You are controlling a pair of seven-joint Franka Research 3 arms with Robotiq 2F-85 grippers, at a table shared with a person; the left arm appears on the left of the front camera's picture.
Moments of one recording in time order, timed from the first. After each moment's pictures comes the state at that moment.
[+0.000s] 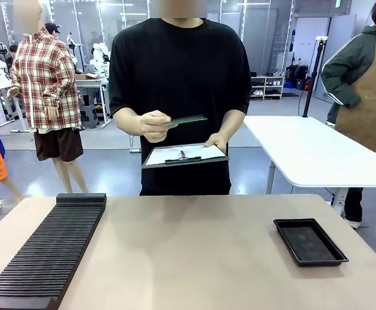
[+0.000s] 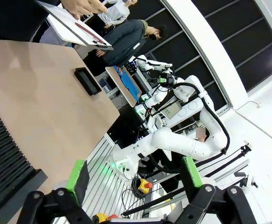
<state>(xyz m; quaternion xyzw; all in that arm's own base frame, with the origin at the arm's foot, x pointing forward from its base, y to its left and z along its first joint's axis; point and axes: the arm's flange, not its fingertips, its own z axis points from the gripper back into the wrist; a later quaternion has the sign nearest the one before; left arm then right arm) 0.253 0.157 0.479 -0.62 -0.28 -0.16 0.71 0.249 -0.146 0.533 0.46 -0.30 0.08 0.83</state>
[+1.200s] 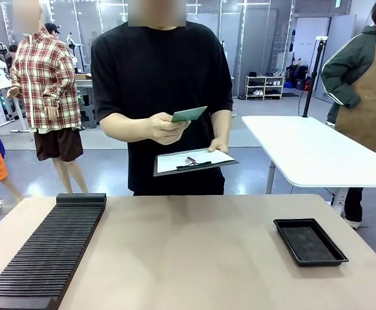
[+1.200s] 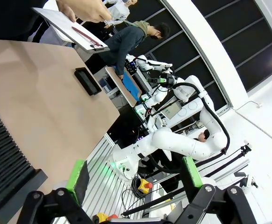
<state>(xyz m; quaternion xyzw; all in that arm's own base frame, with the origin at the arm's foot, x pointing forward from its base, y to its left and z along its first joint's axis) 0.253 0.157 0.479 -0.62 -0.28 -0.16 0.71 0.249 -0.146 0.533 0.46 -0.30 0.08 0.83</state>
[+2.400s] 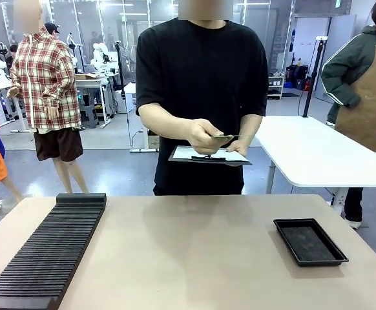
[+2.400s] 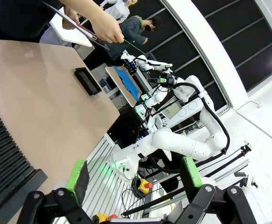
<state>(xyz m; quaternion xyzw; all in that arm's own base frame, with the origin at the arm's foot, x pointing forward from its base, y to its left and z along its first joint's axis) 0.253 0.157 0.479 -0.62 -0.28 -0.16 0.71 0.249 -0.146 0.533 0.46 -0.30 0.08 0.83</state>
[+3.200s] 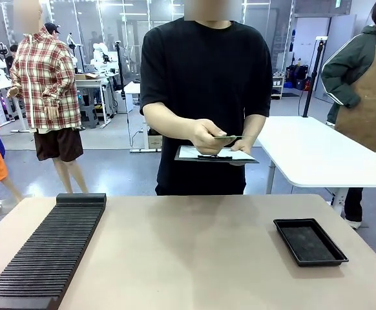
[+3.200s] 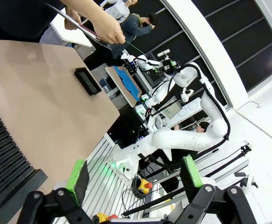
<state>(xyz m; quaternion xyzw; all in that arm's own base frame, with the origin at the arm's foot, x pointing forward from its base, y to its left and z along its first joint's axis) 0.253 0.157 0.479 -0.62 -0.28 -0.16 0.71 0.319 -0.100 0.591 0.62 -0.12 -0.02 0.78</state>
